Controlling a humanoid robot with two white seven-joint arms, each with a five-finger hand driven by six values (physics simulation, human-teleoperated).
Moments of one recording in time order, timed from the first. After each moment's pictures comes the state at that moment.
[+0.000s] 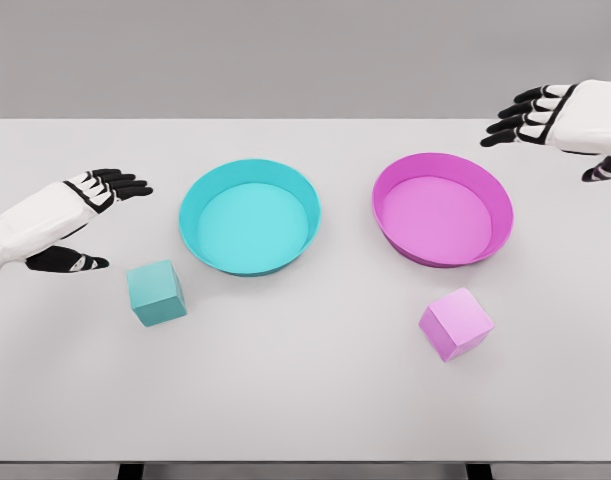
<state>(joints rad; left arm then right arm) -0.14 0.92 -0.26 -1.61 -0.32 -0.61 -0.13 -0.85 -1.19 0.64 -1.69 0.19 -0.61 0.61</state>
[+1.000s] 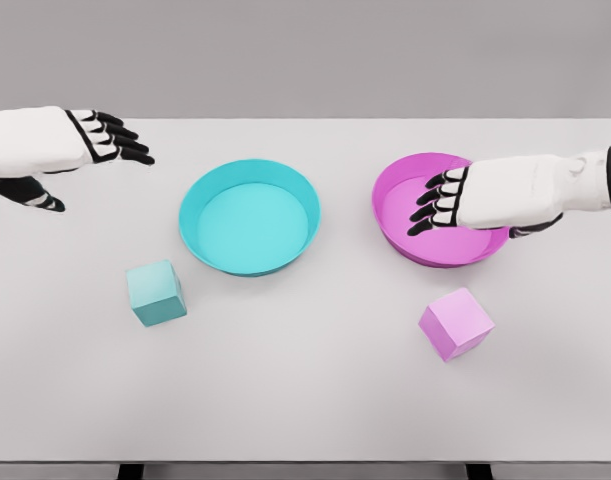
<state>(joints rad) -0.76 1.10 -0.62 -1.65 -0.16 -0.61 -0.61 -1.14 -1.10 1.14 -1.76 0.24 -0.61 0.61</state>
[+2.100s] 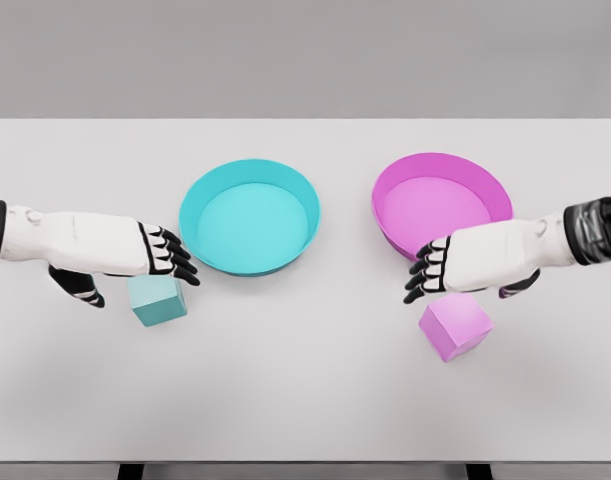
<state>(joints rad) -0.97 1.14 -1.13 -1.74 -0.10 -0.61 -0.61 -1.14 -1.08 1.34 -1.76 0.25 -0.61 0.61</state>
